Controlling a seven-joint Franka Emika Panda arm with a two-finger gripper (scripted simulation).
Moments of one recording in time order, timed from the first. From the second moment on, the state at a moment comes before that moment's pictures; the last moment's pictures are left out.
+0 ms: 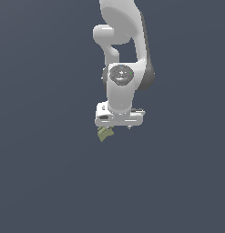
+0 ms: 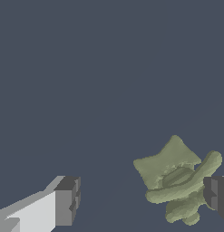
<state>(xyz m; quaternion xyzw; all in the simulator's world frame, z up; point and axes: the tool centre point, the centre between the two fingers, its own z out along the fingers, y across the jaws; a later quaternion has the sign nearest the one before) -0.004 0.029 0.141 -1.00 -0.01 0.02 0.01</state>
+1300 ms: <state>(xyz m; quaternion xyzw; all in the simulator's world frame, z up) -0.007 0.001 0.140 -1.00 0.03 0.02 0.00</state>
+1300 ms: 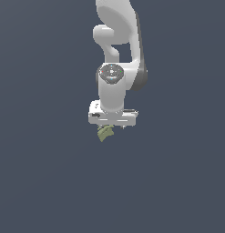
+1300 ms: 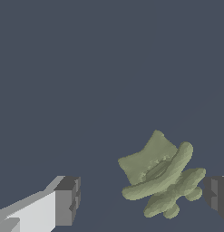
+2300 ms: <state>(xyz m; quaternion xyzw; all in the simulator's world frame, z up) -0.028 -0.024 0.125 -0.96 0.30 0.01 0.00</state>
